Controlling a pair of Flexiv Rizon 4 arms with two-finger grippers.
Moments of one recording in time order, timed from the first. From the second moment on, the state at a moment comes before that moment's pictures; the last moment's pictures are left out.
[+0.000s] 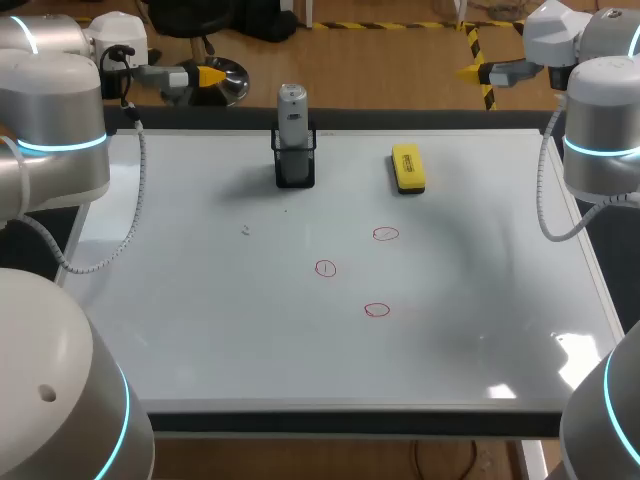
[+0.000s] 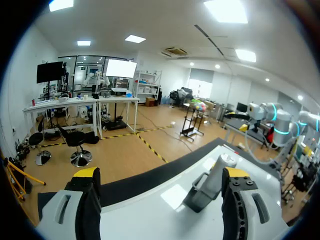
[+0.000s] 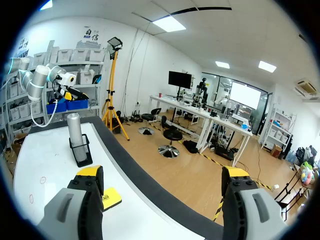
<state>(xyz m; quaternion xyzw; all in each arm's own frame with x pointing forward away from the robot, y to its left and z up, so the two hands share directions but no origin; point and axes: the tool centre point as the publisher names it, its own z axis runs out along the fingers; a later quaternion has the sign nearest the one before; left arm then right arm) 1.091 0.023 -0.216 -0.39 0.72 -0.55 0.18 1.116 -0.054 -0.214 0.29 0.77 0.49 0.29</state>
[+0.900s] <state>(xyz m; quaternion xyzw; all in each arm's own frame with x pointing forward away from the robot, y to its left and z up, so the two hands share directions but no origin) 1.088 0.010 -0.211 -0.33 0.73 -0.58 0.15 1.116 -0.054 -0.214 0.29 0.77 0.49 0.29</state>
